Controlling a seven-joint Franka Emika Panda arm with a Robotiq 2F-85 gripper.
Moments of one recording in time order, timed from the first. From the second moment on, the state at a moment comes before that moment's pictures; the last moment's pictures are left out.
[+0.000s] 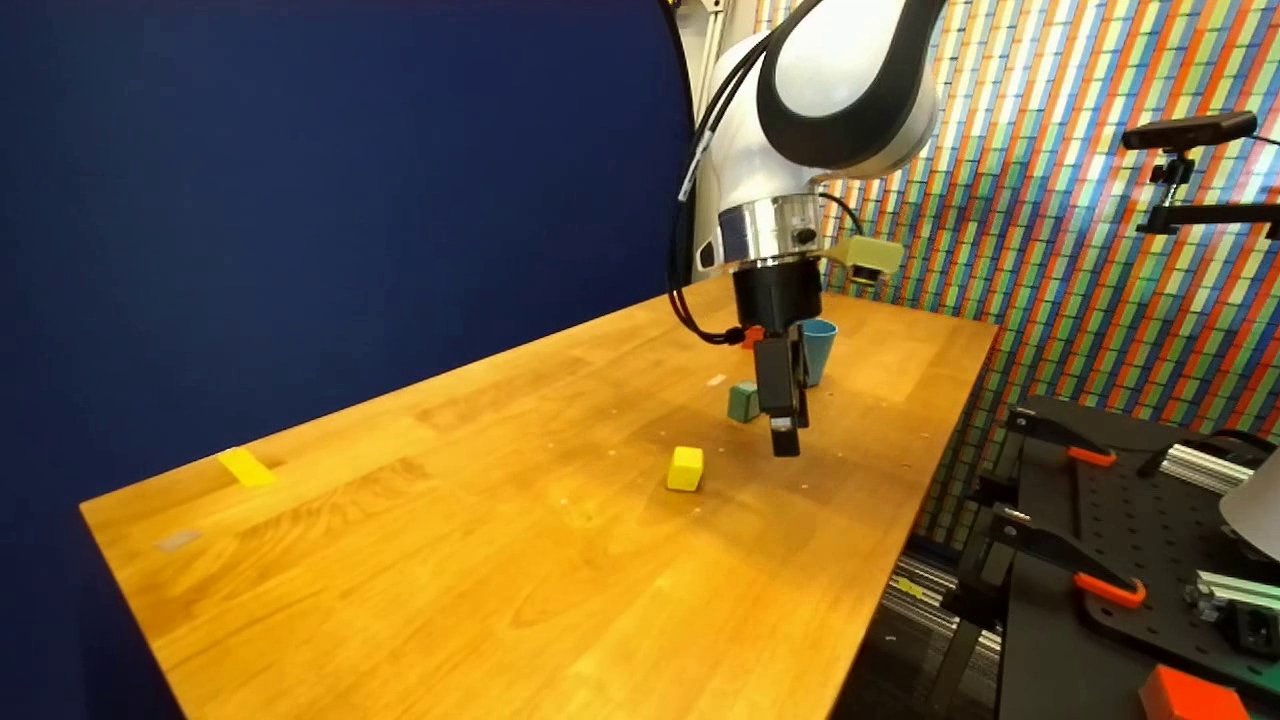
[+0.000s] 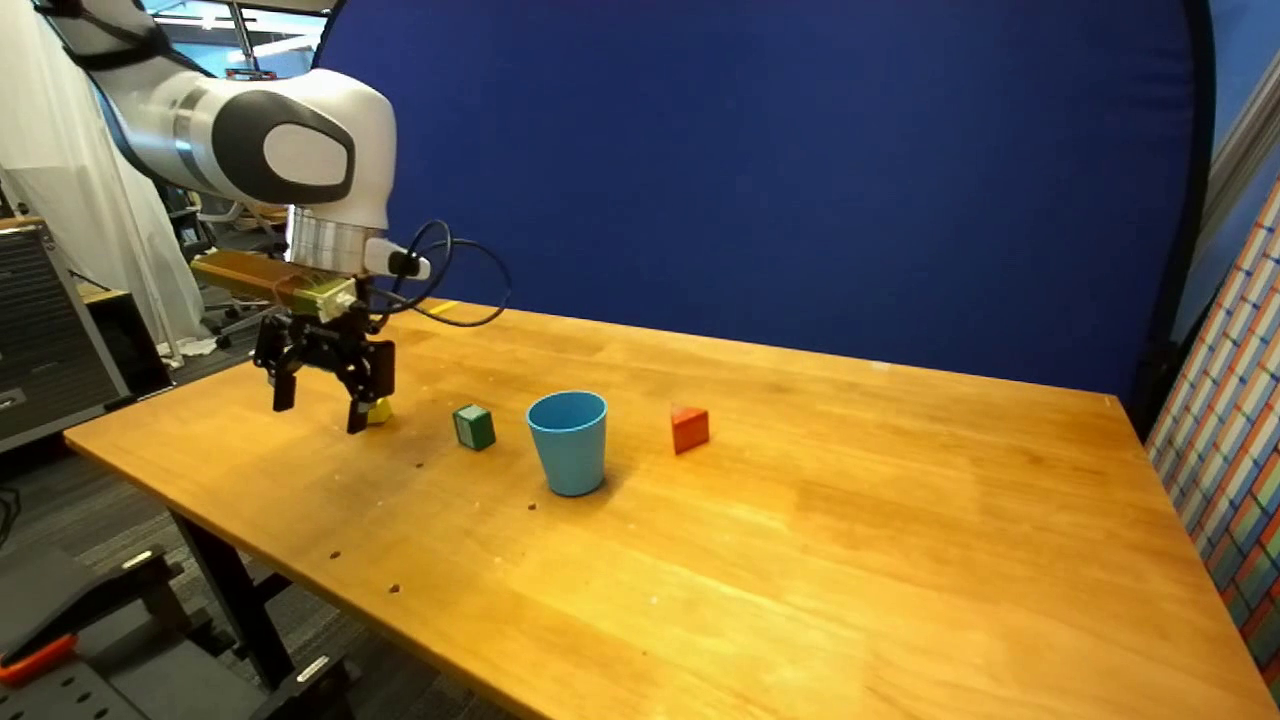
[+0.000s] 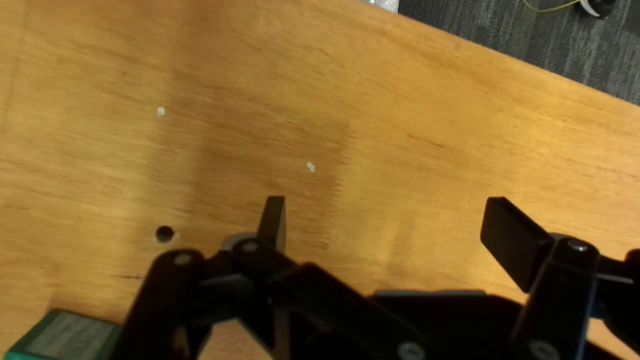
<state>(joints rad) 0.15 0.29 0.16 -2.40 0.25 2.42 -0.21</state>
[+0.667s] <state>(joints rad) 0.20 0.51 0.16 -2.28 0.05 2.68 -0.08</state>
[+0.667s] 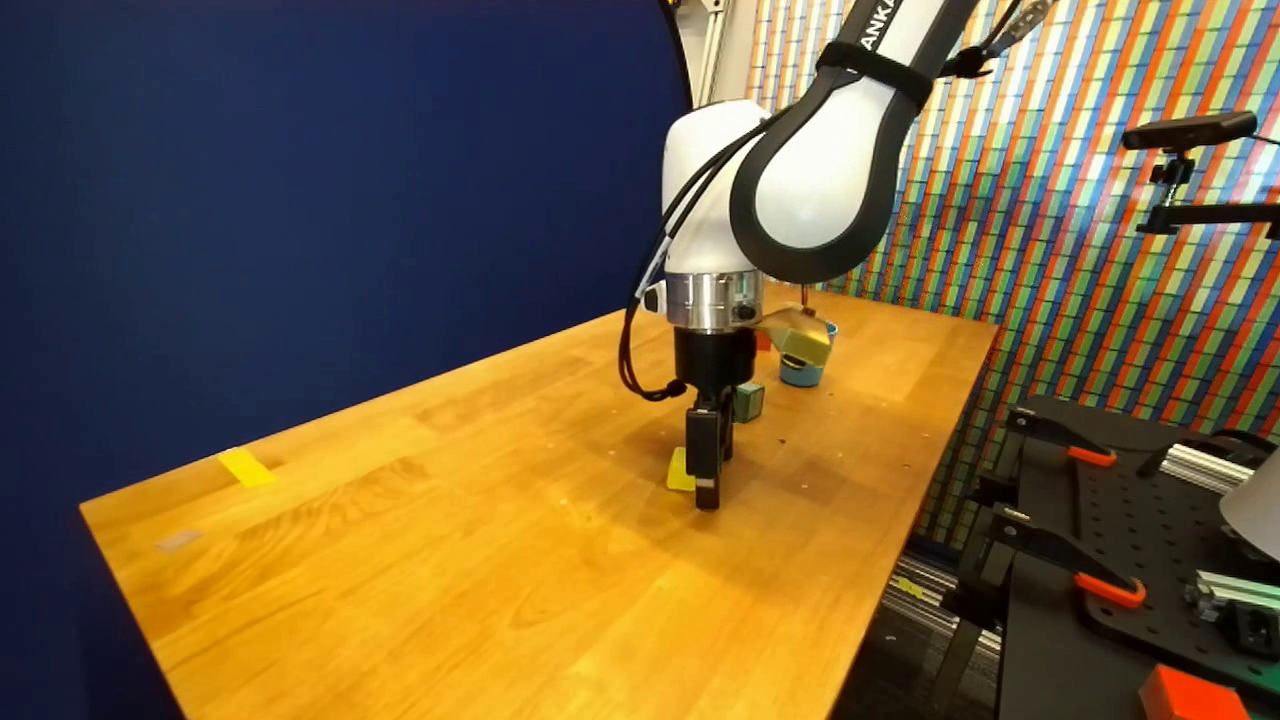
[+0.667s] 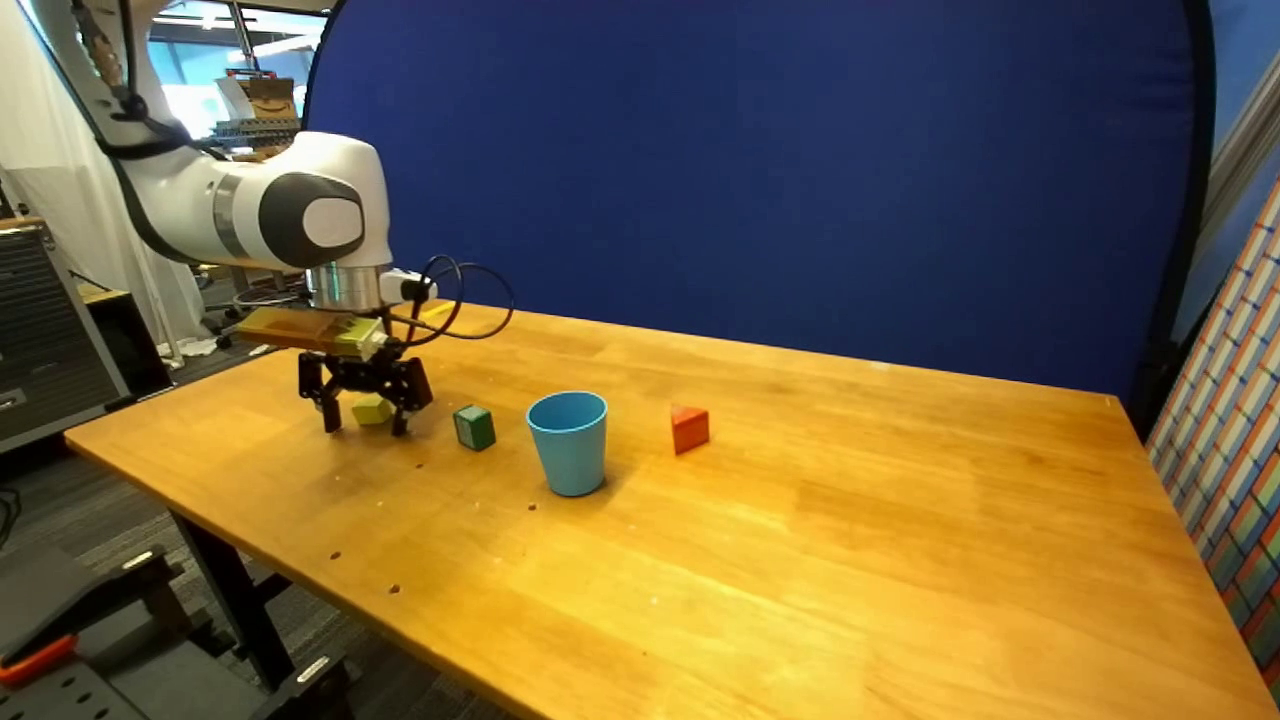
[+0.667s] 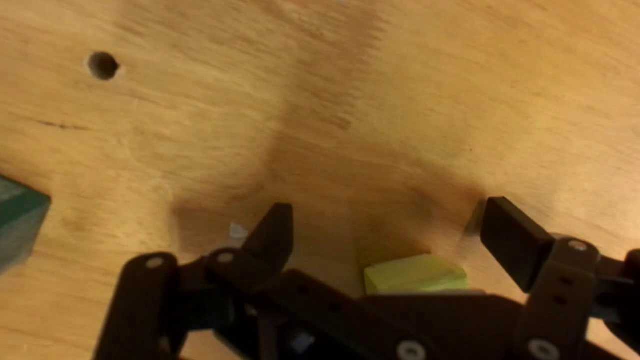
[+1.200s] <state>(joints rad) 0.25 0.53 0.16 -2.21 0.00 2.68 -0.02</state>
